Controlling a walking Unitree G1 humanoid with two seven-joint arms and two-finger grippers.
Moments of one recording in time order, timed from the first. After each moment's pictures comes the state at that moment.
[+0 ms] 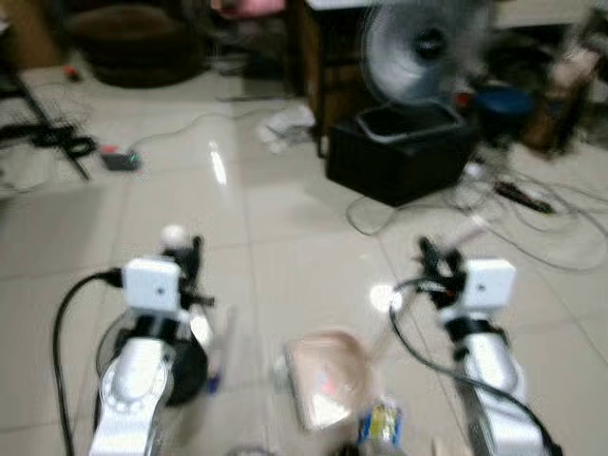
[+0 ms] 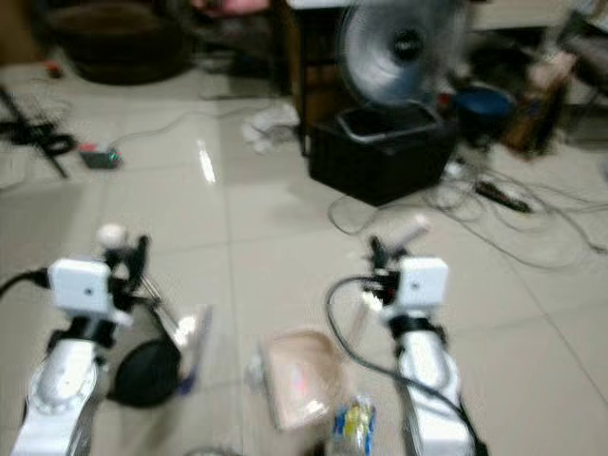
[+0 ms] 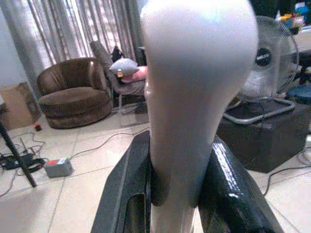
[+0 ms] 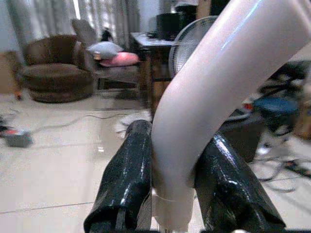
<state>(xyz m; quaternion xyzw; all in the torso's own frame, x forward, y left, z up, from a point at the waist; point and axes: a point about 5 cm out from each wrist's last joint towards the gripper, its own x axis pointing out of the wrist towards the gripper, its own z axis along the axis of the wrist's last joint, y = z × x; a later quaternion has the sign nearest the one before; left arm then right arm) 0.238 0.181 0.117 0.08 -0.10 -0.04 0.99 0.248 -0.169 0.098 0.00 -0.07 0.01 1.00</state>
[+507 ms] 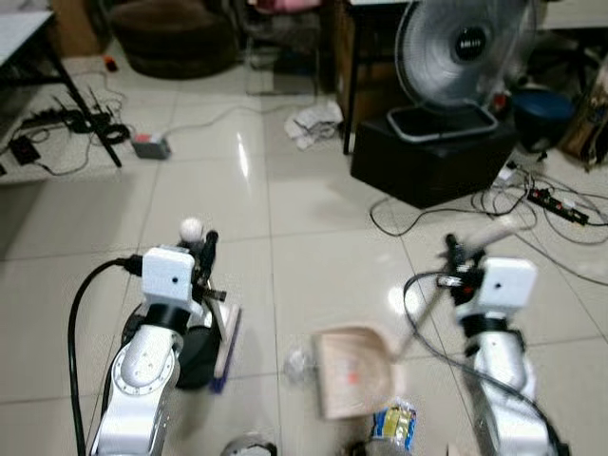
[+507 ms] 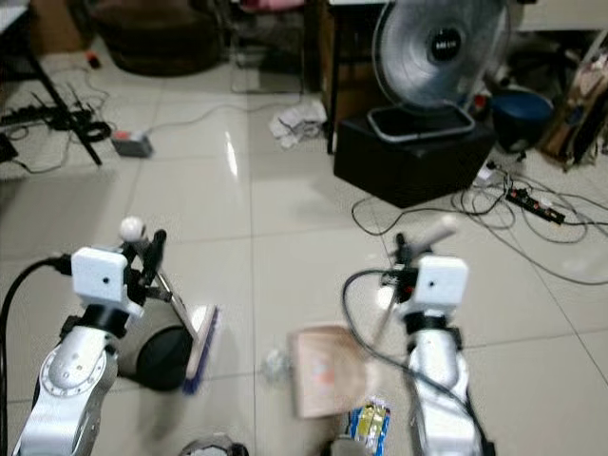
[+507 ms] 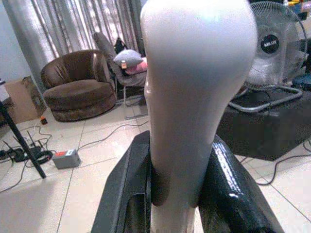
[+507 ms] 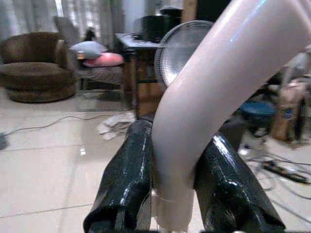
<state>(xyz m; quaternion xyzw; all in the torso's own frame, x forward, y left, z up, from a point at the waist) 0.251 0.178 0.111 0.09 -0.08 -0.07 0.99 0.256 -0.190 0.103 -0.02 -0.08 -0.06 0.99</state>
